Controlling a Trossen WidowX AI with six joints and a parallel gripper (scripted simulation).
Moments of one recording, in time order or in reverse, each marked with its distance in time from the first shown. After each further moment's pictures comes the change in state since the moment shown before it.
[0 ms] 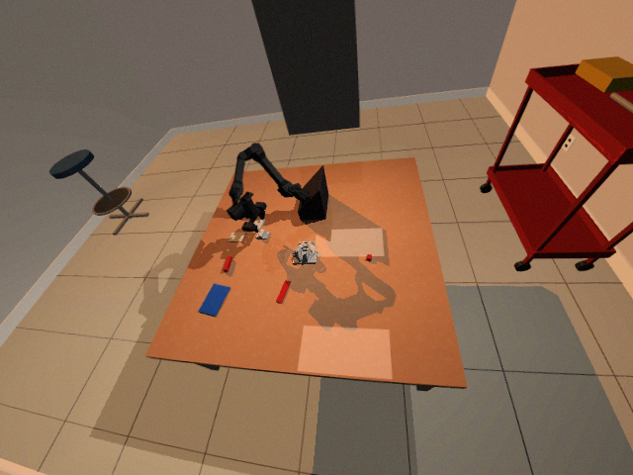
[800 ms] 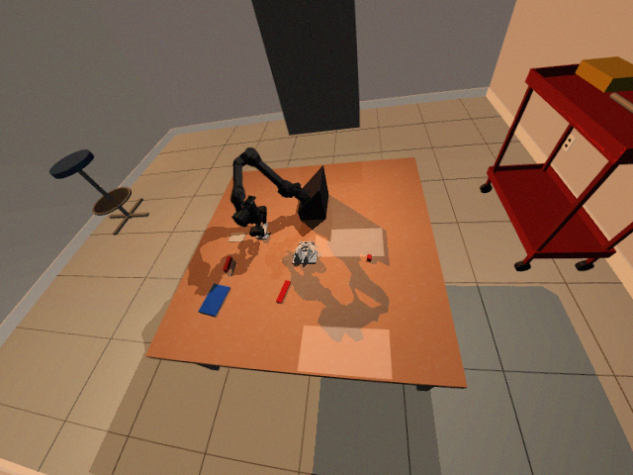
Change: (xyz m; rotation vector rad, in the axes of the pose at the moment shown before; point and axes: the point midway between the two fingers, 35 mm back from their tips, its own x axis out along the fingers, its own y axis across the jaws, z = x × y) arm -0.001 0.027 -0.039 -0.291 0.034 0.003
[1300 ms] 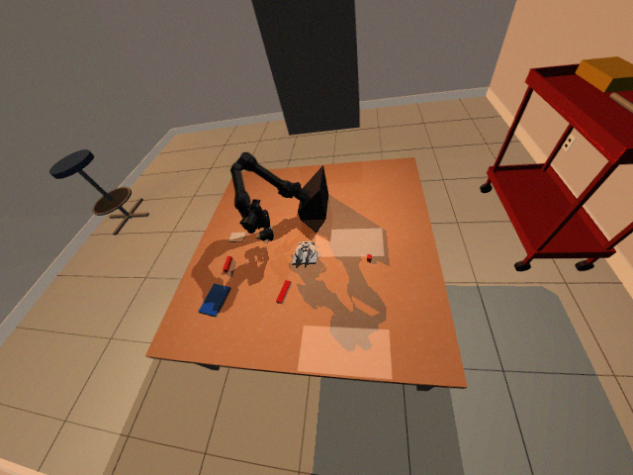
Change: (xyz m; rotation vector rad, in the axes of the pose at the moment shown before) arm 0.002 0.032 -0.037 -0.293 0.024 0.006
